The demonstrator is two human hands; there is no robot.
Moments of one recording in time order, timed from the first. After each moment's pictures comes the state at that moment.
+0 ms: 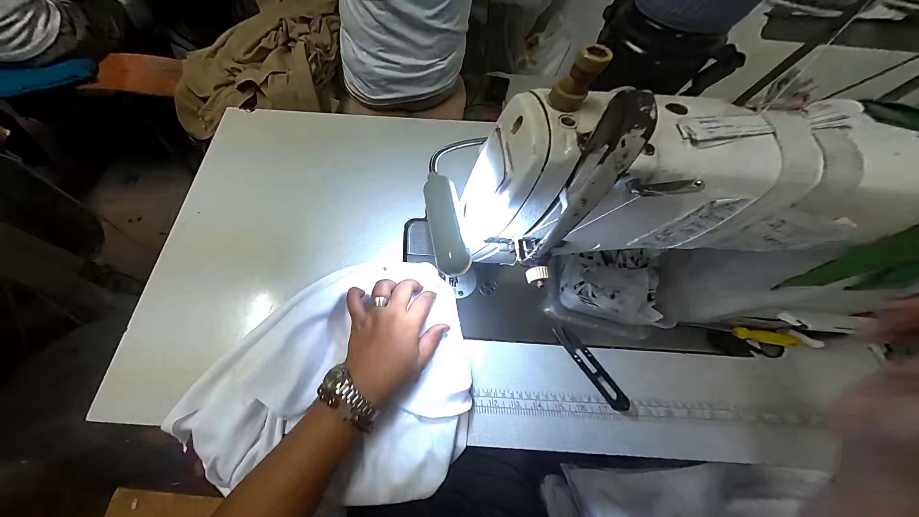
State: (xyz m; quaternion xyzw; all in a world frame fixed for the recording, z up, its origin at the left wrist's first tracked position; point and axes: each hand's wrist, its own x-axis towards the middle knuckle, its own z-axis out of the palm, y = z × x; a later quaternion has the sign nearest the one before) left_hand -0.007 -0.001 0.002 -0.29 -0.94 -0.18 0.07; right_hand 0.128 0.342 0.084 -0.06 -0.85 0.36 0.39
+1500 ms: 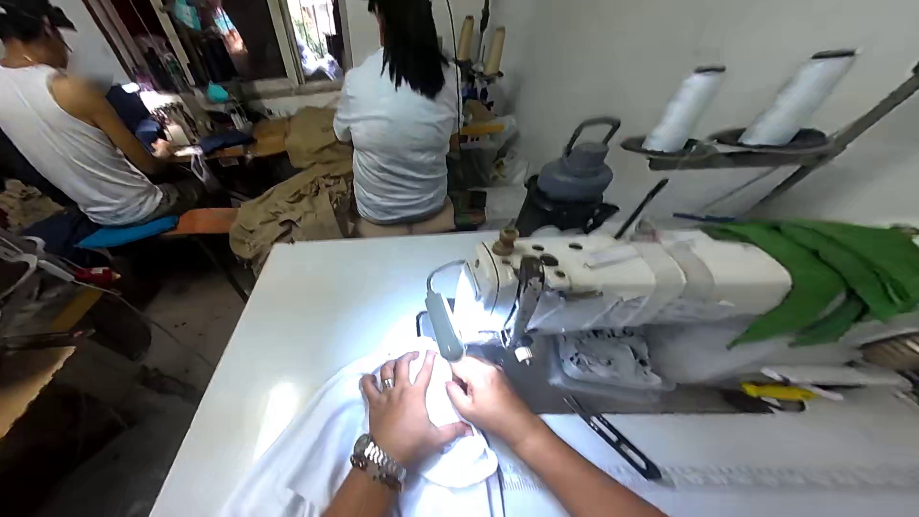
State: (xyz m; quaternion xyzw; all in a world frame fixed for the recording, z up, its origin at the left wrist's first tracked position) left_hand -0.017 -0.003 0.021 -0.20 -0.96 -0.14 -0.13; right_hand -0.001 0.162 -0.015 0.10 -0.93 0.28 0.20
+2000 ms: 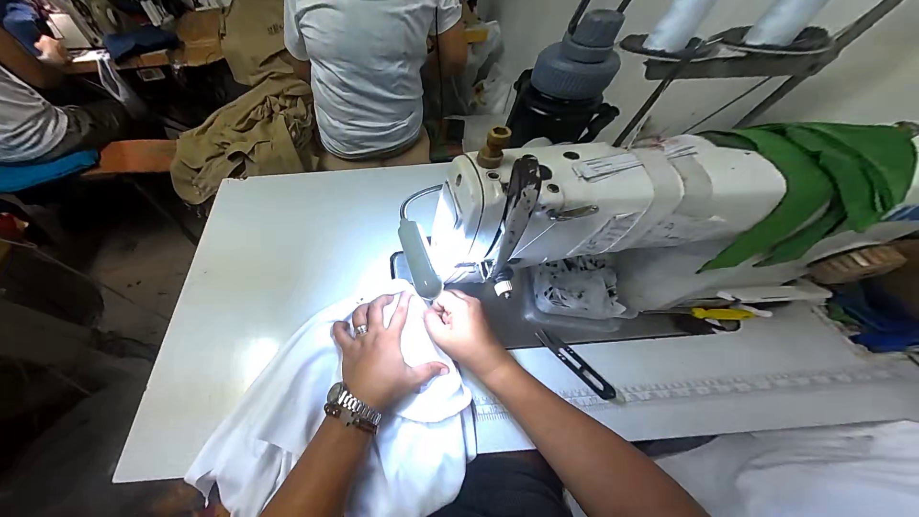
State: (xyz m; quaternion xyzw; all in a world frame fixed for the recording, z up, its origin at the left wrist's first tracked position) left_hand -0.018 -0.007 -0.003 -0.22 -0.96 -0.18 -0.02; right_hand -0.009 0.159 -0.014 0.02 -0.91 0.37 0.21
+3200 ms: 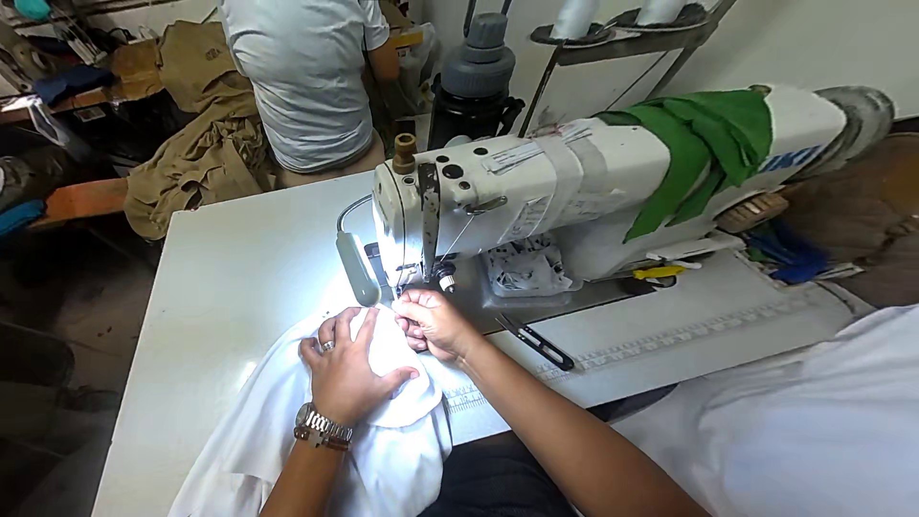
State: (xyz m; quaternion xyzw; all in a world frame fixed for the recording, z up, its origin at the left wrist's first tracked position) left_hand -0.015 -0.010 0.001 -0.25 -0.96 -0.13 0.00; right_hand -0.003 0.168 0.007 -0.11 -0.57 0.81 -0.05
